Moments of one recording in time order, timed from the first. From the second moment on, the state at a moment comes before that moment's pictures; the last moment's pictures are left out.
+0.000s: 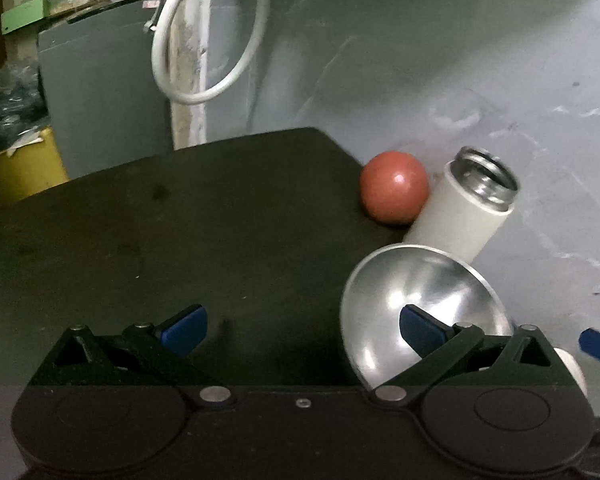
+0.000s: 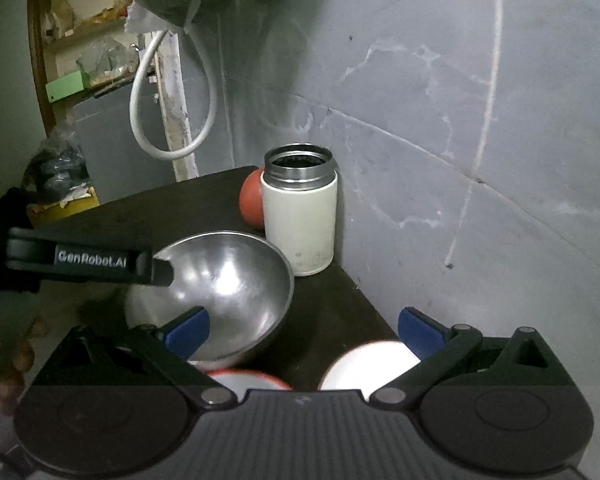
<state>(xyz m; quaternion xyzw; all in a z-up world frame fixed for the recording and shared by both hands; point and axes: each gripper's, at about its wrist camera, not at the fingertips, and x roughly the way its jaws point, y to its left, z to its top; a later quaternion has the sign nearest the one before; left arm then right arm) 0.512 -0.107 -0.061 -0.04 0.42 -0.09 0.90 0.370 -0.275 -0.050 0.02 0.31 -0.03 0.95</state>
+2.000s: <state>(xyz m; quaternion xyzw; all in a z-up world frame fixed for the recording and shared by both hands) 0.356 -0.154 -0.008 -0.07 0.39 -0.20 0.89 0.230 -0.338 -0.016 0.13 0.27 0.04 0.95</state>
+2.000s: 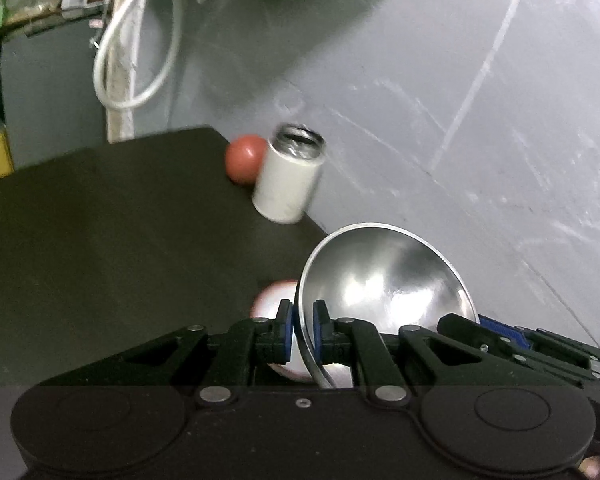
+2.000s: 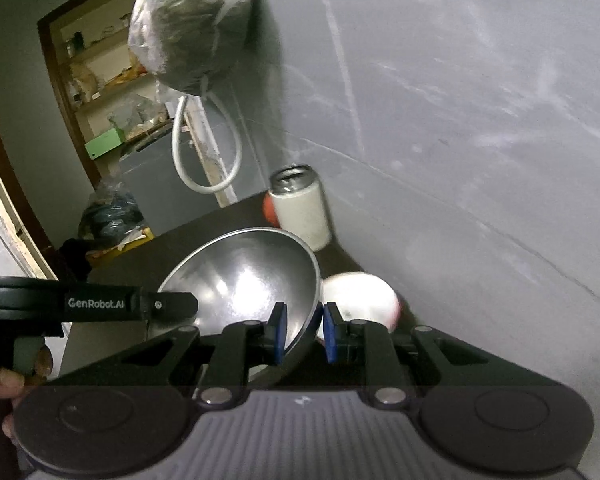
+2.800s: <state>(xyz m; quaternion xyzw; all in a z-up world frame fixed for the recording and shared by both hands) 0.281 -0.195 -0.056 -0.03 0.50 -0.23 0.84 0.145 -0.374 -0.060 0.15 0.34 0.04 0.93</state>
